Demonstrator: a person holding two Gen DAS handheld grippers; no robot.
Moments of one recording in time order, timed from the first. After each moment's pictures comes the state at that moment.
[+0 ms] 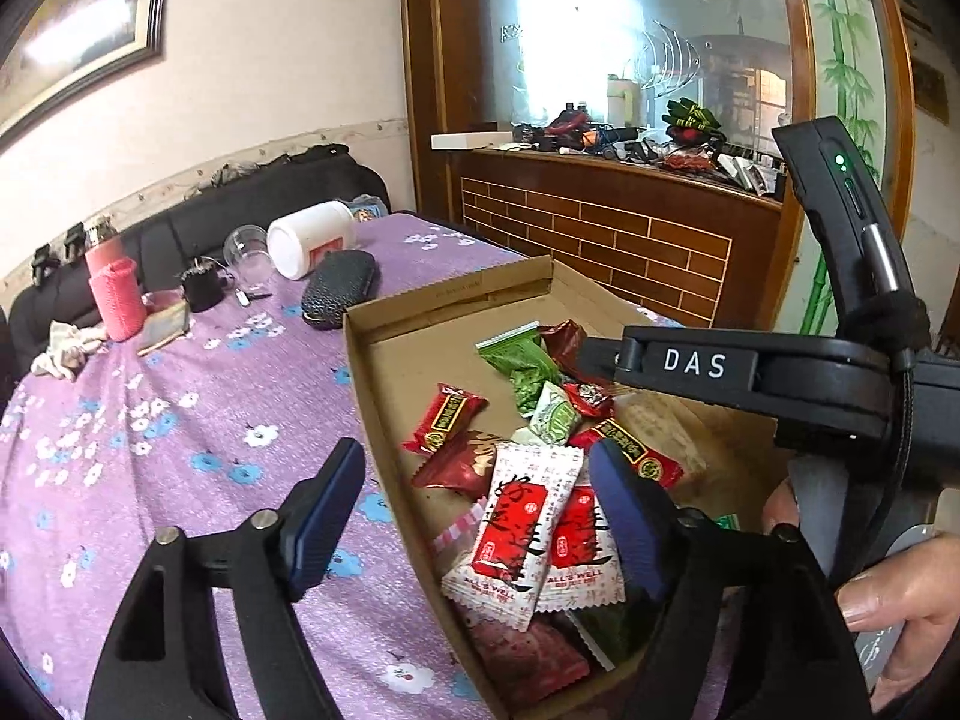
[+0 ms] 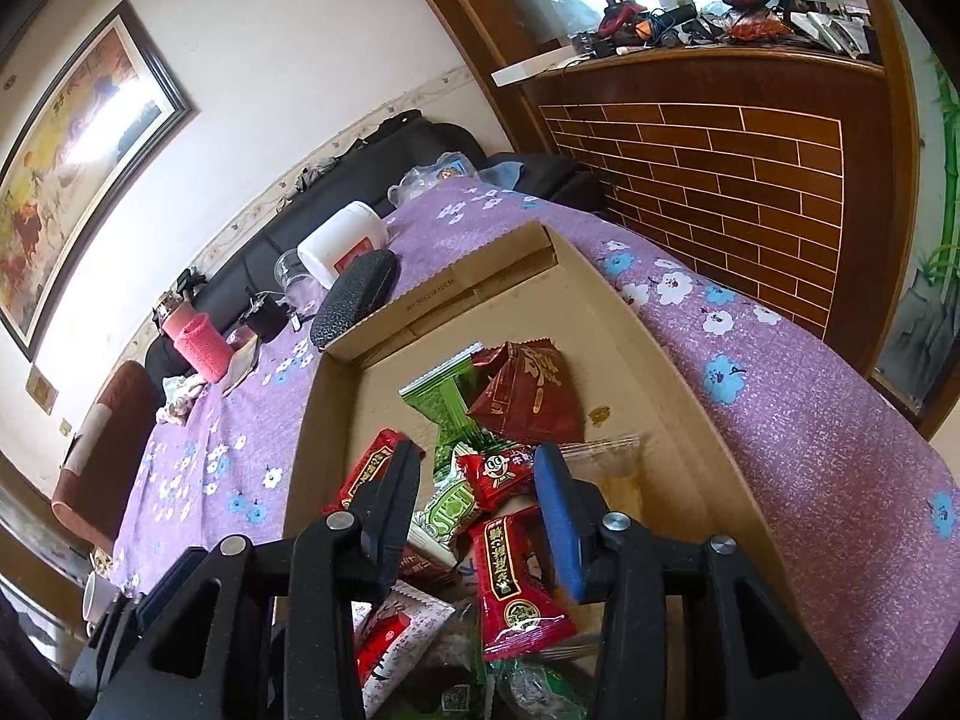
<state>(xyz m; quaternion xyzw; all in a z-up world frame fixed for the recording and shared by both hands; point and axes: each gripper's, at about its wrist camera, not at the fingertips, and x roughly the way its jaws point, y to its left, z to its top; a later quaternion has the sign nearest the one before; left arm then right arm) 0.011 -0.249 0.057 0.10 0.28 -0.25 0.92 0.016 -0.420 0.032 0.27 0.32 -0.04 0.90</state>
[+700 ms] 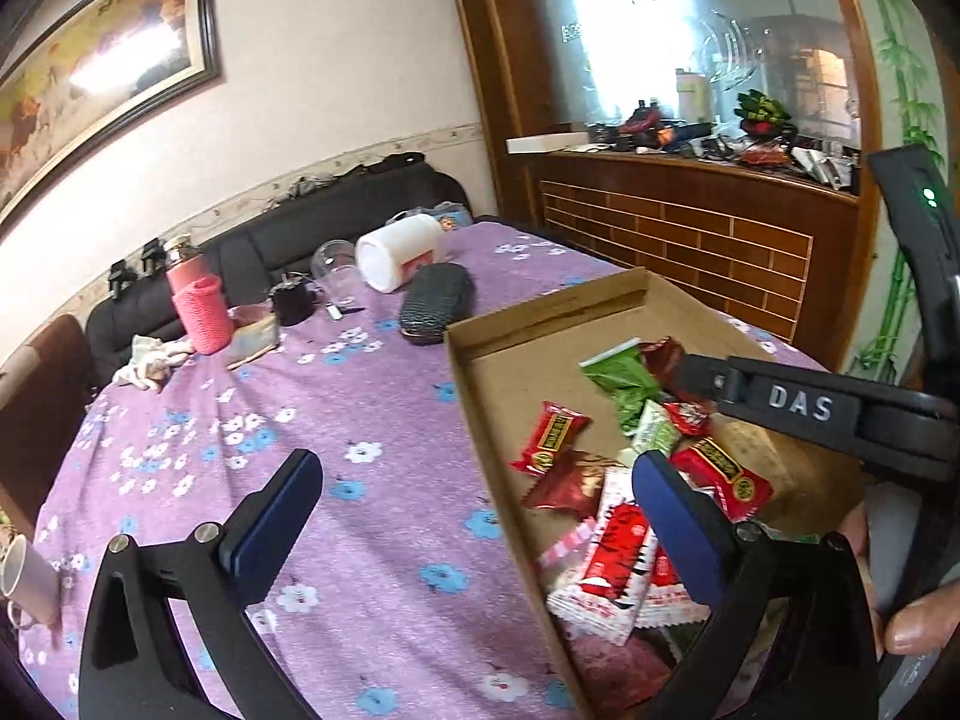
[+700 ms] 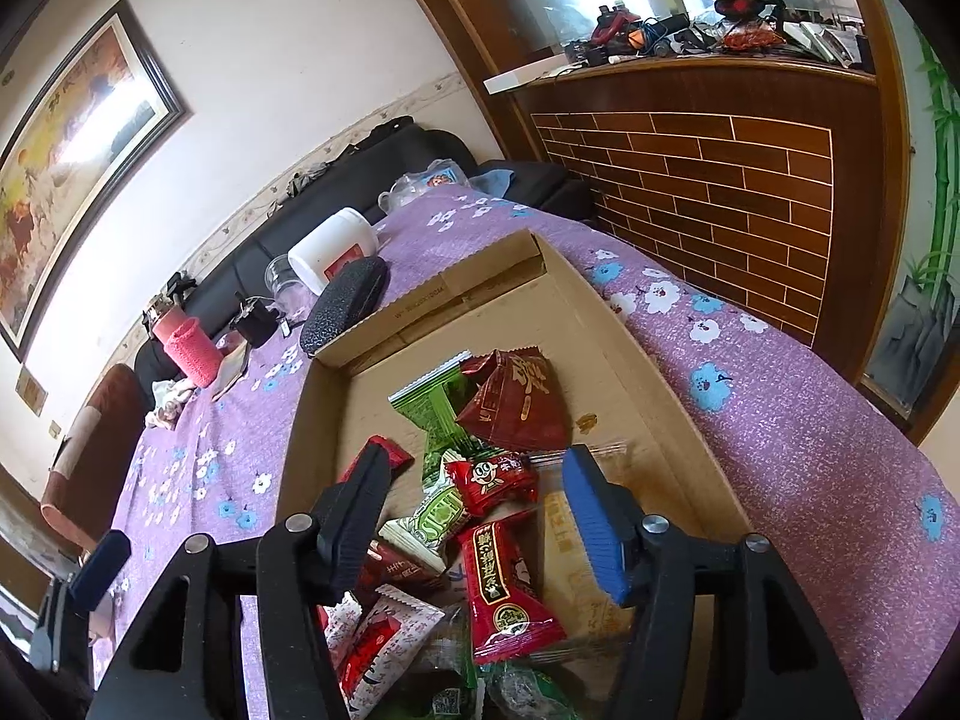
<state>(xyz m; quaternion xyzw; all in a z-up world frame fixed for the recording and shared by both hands) 0.021 -0.237 0.072 0.13 0.26 -0.14 0.95 0.014 -0.421 0.034 0.27 0.32 -0.06 0.91</state>
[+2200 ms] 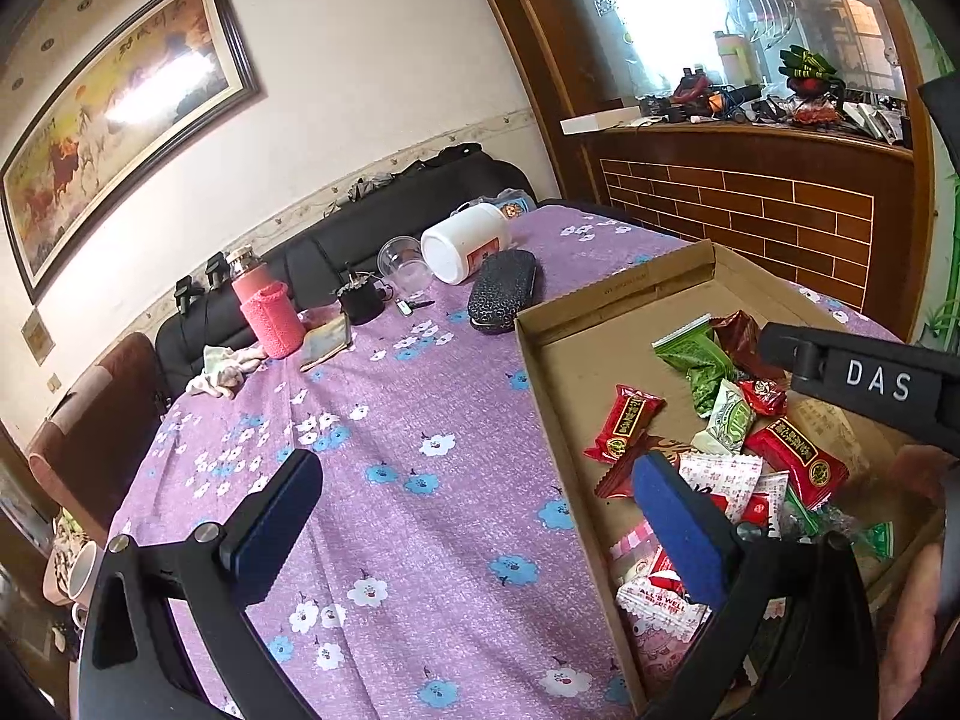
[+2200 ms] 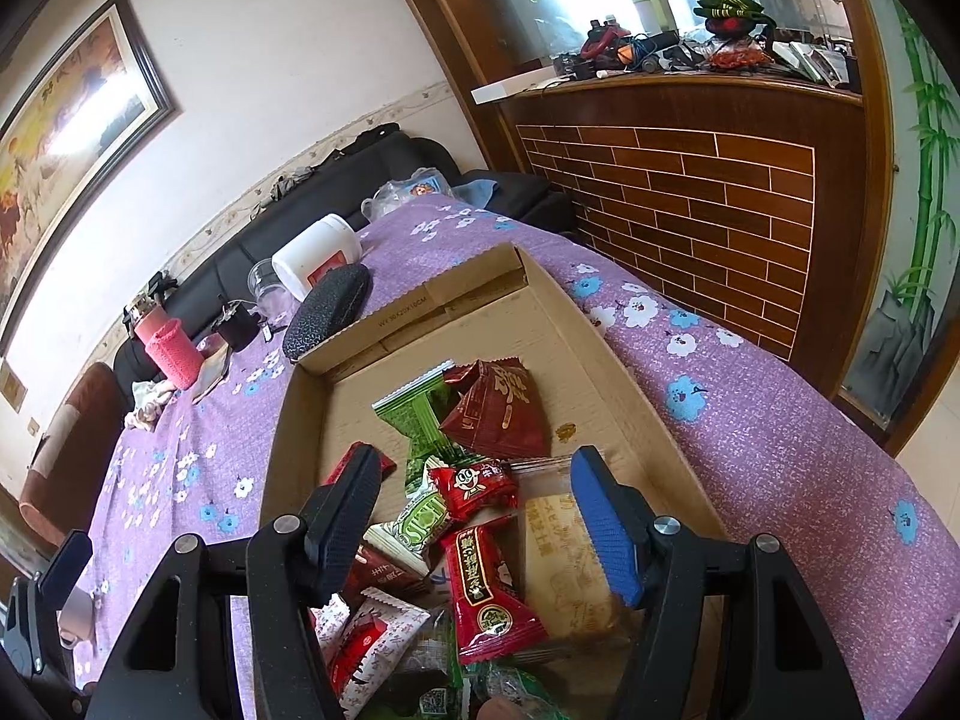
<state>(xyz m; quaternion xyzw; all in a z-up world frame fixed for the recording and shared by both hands) 0.019 -0.244 0.070 0.19 0.26 -0.05 0.95 0.010 -0.418 0.039 0.25 0.32 -0.09 0.91</state>
